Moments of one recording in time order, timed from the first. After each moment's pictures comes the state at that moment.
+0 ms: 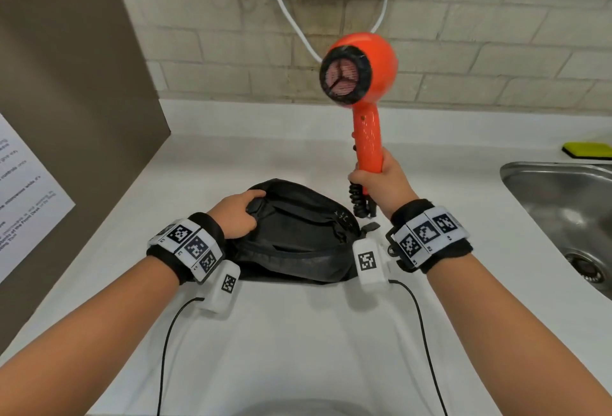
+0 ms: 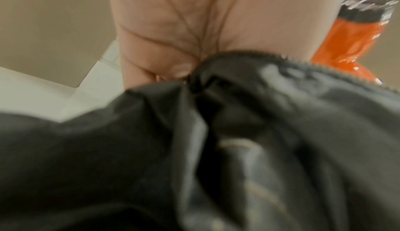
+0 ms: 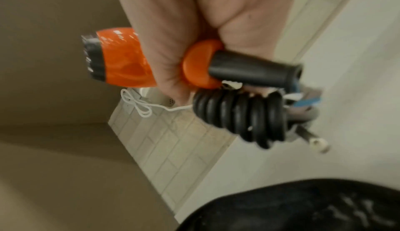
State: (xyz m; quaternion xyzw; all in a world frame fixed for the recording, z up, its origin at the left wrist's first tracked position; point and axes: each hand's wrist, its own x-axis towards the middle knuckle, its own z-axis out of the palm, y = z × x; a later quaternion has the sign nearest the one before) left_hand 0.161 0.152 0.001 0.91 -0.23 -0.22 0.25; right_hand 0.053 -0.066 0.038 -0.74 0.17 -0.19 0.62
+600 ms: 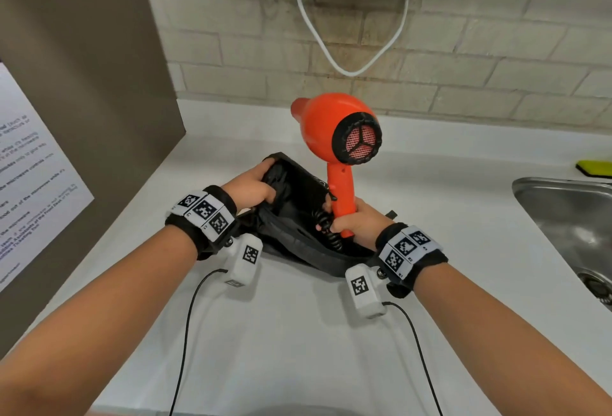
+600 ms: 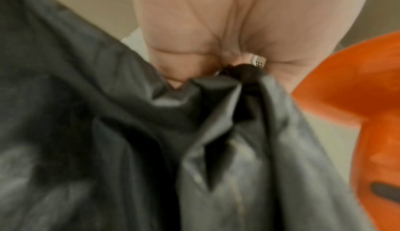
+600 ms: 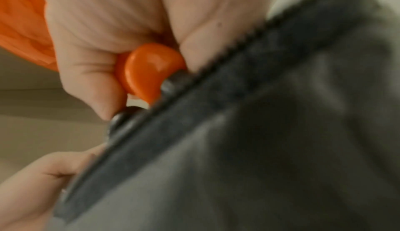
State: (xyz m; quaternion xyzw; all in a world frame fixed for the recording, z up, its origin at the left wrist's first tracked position) left_hand 0.183 0.141 0.028 0.83 -0.19 -0.26 0.45; right_hand 0.070 -0.041 -0.009 -0.74 0.09 0.06 0.67
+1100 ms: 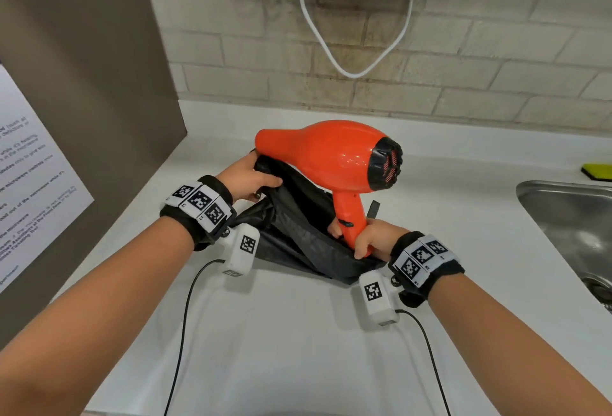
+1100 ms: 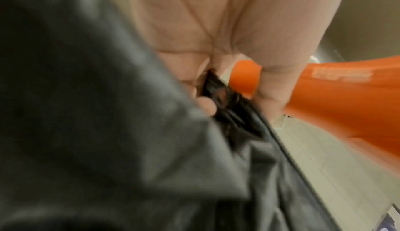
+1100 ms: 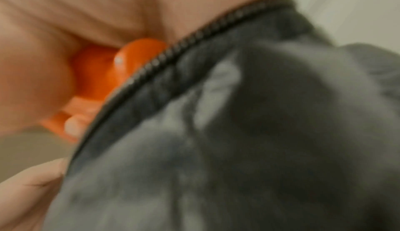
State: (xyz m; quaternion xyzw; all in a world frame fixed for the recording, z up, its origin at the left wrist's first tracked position) left_hand 0.209 0.141 0.027 0.81 -0.17 -0.24 0.51; right_hand 0.057 -0.059 -0.010 -0.72 0.05 0.21 0.65
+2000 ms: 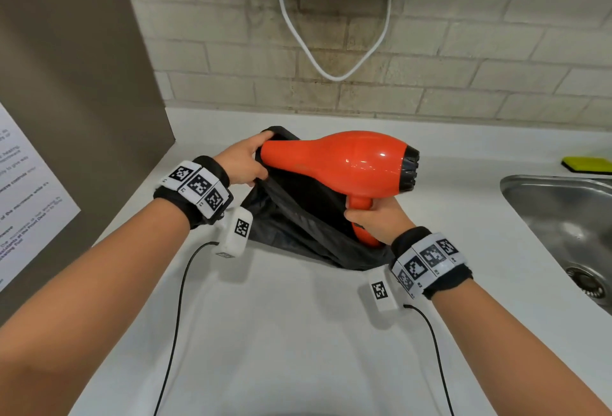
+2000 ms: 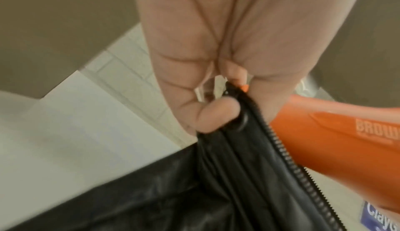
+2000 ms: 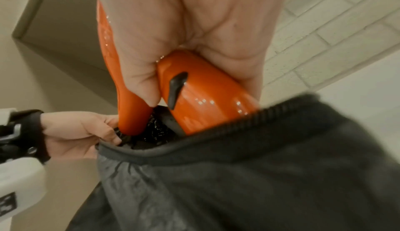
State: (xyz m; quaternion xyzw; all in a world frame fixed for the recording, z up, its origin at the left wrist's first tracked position) left_hand 0.198 0.122 0.071 0.86 -0.27 -0.17 0.40; right_hand 0.042 -0.065 0.018 -0.86 0.13 -0.13 0.48
